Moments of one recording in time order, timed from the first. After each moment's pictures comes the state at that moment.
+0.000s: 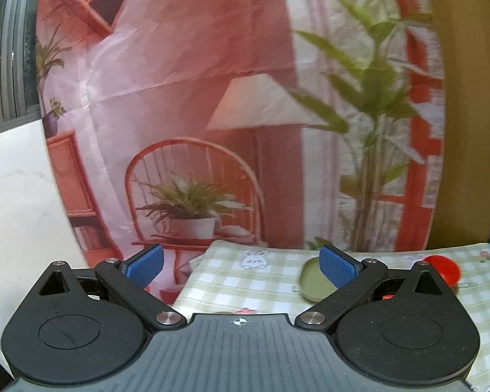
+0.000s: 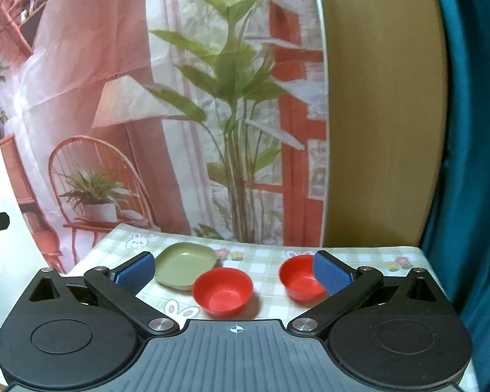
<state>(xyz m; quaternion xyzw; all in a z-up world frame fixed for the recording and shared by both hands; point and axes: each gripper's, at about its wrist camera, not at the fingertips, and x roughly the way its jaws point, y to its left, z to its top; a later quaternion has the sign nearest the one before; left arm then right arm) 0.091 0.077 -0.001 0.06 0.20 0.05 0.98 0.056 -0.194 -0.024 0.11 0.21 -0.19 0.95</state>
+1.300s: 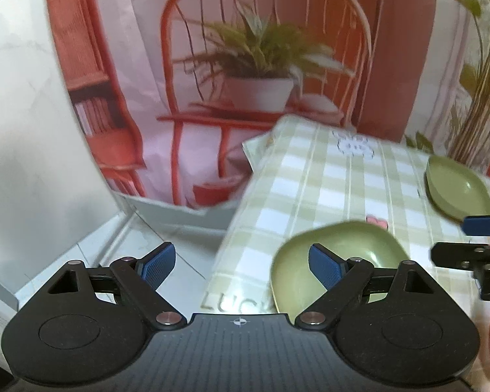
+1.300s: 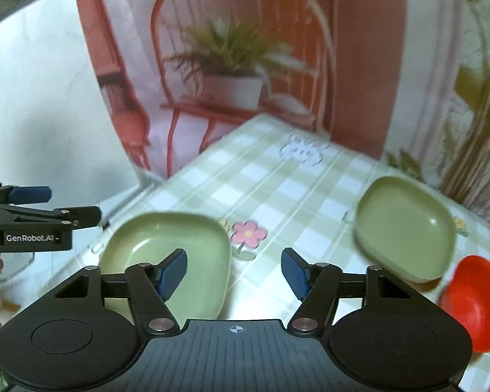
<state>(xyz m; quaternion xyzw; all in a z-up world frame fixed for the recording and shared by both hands) 0.225 0.272 -0.176 0.01 0.38 0.07 0.92 0.356 -0.016 -0.181 0.05 0.40 0.02 0.92</state>
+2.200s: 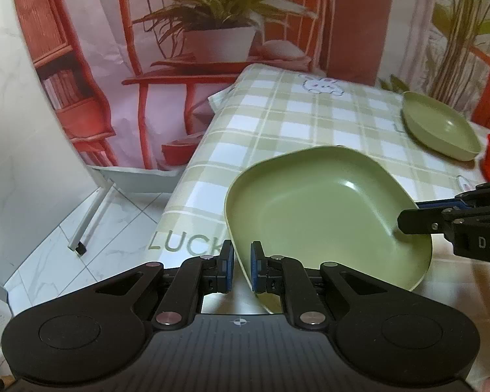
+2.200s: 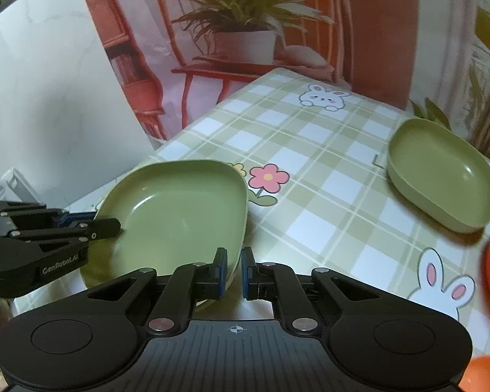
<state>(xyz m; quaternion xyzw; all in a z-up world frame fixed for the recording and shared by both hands) 0.206 0.242 -0.220 0.03 0.43 0.03 0.90 0.341 -0.028 -0.220 0.09 0.43 0.05 0.90</state>
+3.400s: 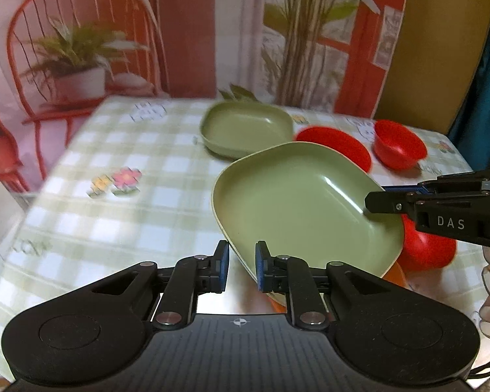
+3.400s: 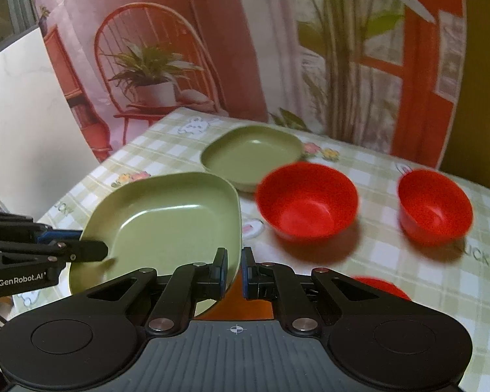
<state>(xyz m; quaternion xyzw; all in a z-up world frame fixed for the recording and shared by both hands) 0.151 0.046 -0.166 0.02 0.42 -0.10 0.90 0.167 -0.207 -0.173 0.11 0.38 -0.02 0.92</state>
